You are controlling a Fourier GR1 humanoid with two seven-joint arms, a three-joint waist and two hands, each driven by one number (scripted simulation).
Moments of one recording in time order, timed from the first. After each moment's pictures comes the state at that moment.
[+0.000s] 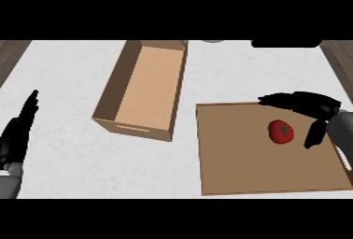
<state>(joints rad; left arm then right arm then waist) -0.11 0.49 0.02 -1.31 -0.07 0.22 0.07 -0.69 -0.63 0.43 -0.60 0.75 0.29 -0.89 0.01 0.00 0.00</state>
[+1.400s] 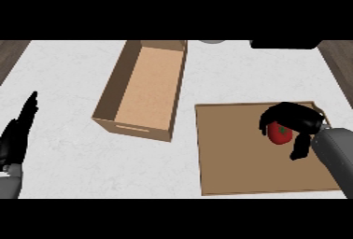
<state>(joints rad) -0.10 0.43 0.09 -1.32 -0.14 0.16 0.05 -0.52 -0.55 0.35 -0.83 0.87 0.22 -0.76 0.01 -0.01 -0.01</state>
